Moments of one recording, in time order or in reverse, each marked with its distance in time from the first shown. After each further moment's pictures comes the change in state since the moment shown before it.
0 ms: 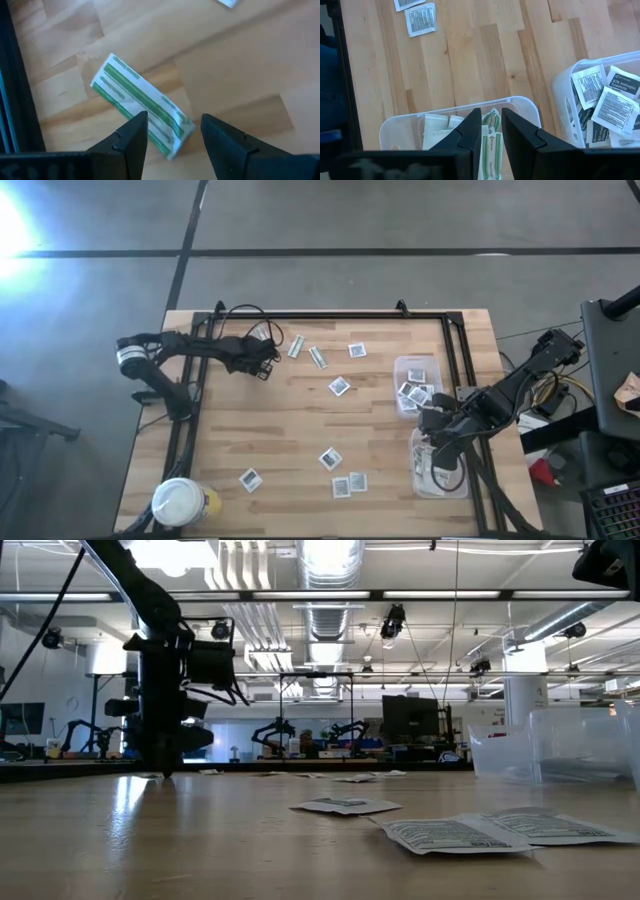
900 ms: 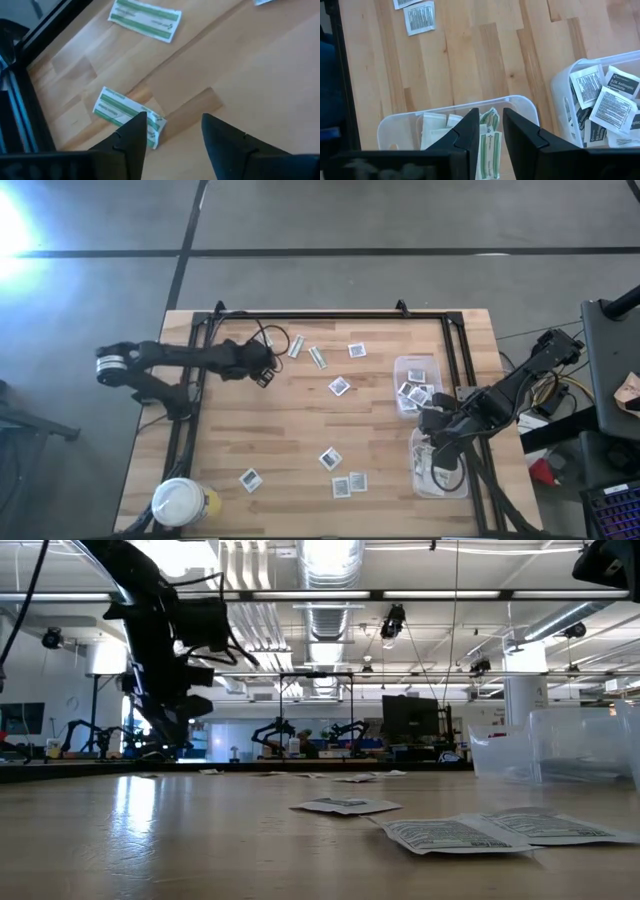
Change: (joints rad) left arm -0.178 -0.213 0.000 -0.040 -0.061 0.122; right arm 0.000 0.000 0.002 -0.007 0.000 -0.006
